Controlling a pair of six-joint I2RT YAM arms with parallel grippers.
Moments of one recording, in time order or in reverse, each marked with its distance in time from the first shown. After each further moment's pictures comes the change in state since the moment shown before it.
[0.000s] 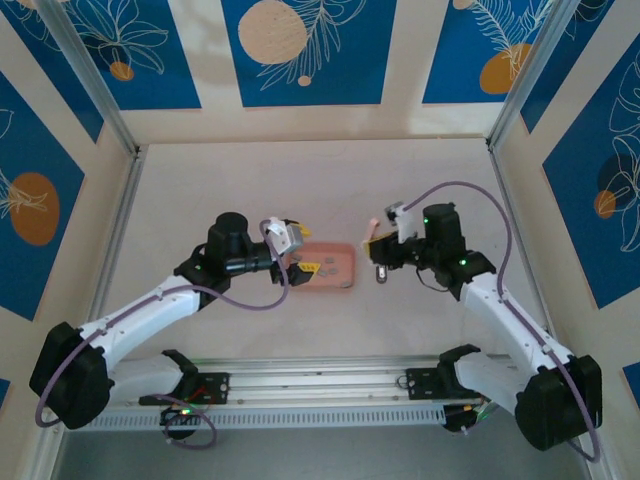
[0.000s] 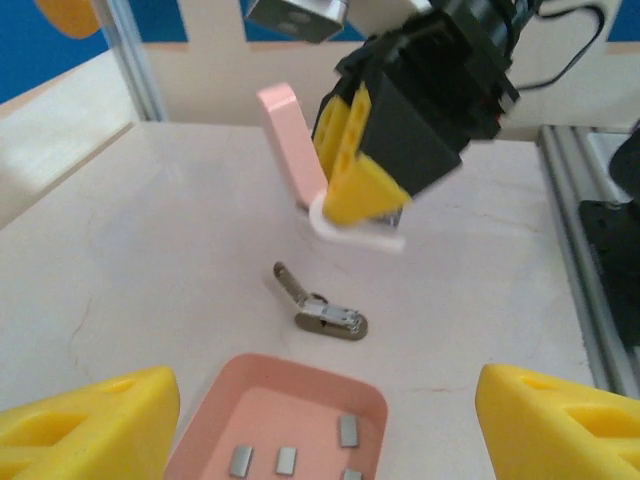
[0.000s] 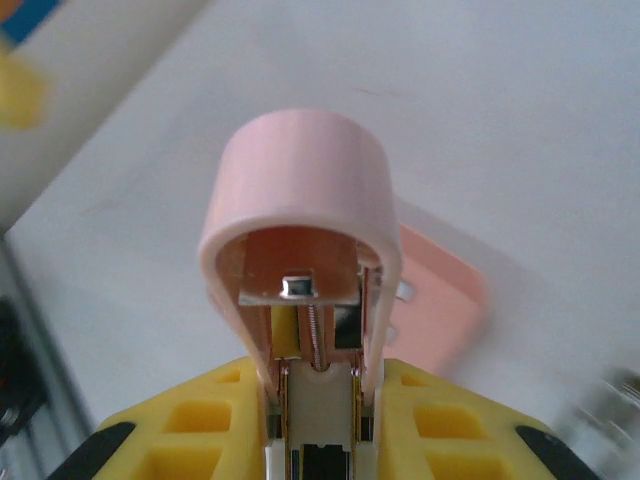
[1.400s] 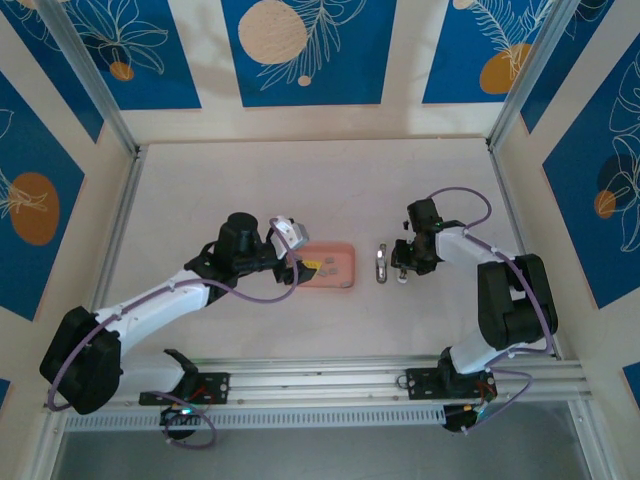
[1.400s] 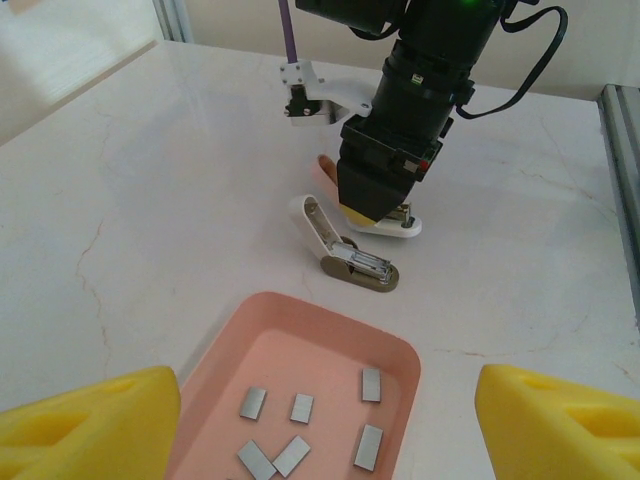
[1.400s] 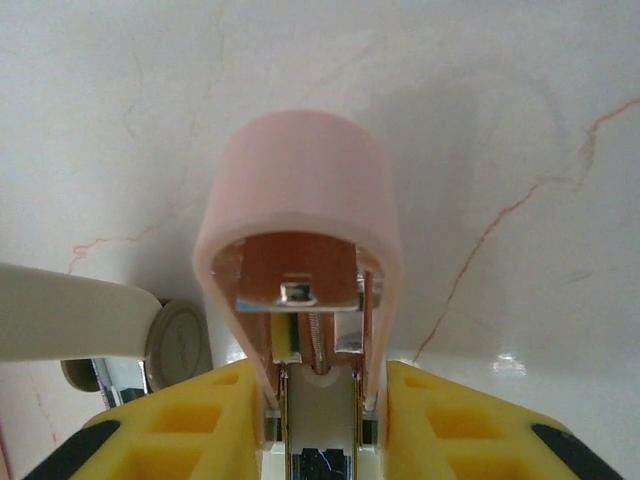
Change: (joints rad) left arm -0.001 0.086 0.000 -0.009 -0.077 -0.026; right arm -0.084 0.522 0.117 -0.201 0.422 0.184
